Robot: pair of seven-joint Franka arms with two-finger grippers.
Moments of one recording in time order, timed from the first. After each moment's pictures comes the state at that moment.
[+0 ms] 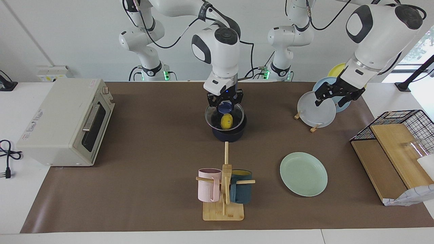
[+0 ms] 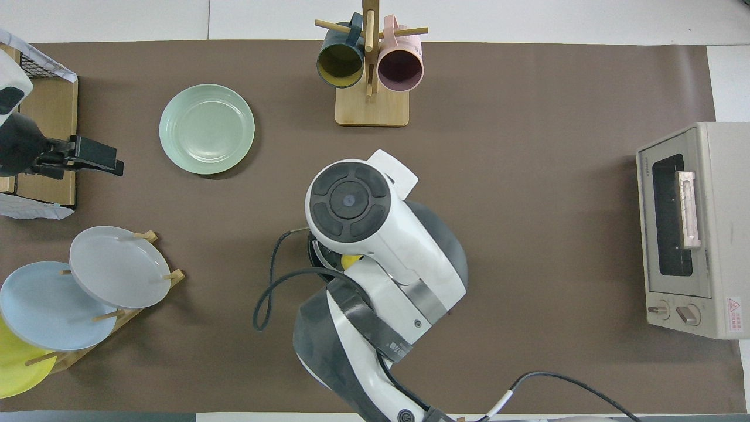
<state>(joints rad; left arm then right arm) -0.03 0.05 -0.03 -1.60 -0.09 1.62 0.02 0.69 0.32 0.02 -1.56 -0.02 1.90 0.62</state>
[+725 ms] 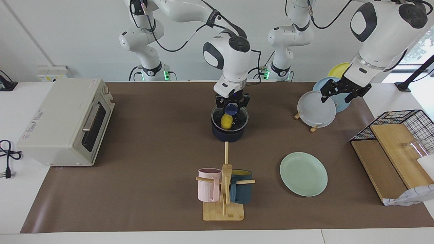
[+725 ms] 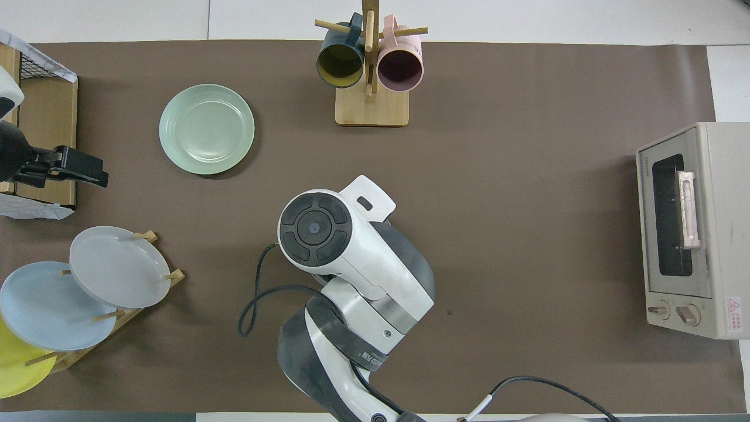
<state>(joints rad) -0.03 0.04 -0.03 -1.58 -0.03 1.57 0.03 0.73 0.35 0.02 -1.60 -0.02 1.94 0.74</state>
